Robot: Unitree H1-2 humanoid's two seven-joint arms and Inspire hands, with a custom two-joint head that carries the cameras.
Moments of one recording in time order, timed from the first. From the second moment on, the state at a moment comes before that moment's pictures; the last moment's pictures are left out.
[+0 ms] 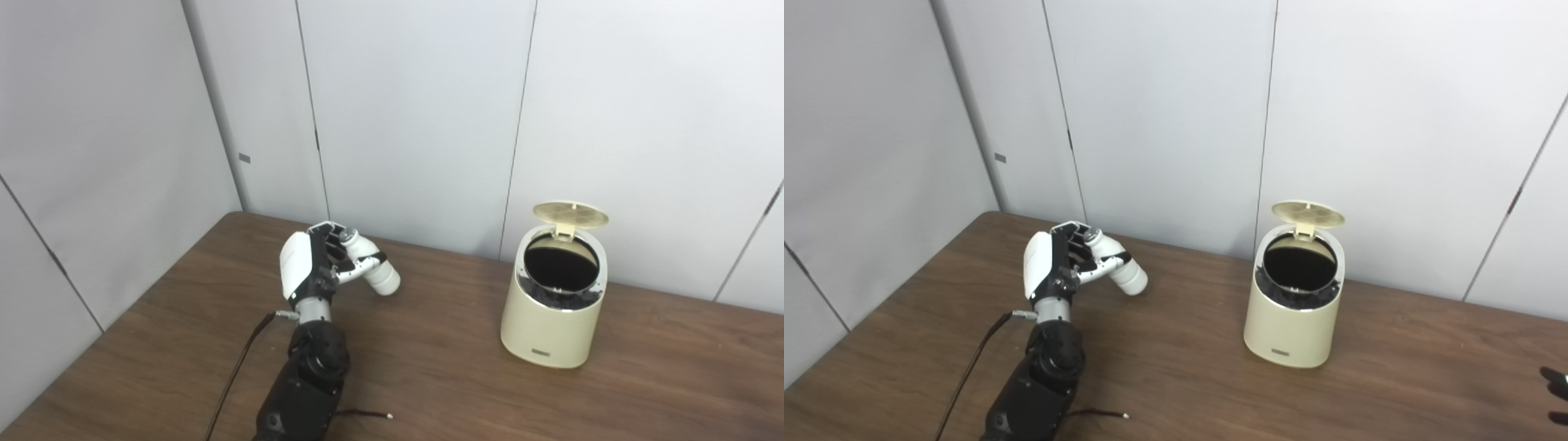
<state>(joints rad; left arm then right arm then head) -0.44 0.20 0.09 0.34 0.44 0.13 0.52 -0.03 -0.46 0.04 0.06 -0.30 -0.44 -0.39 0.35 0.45</state>
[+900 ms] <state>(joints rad) -0.42 0.22 0.10 0.26 0.43 0.11 0.50 -0.03 -0.43 0.01 0.04 -0.30 -0.44 -0.36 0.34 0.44</state>
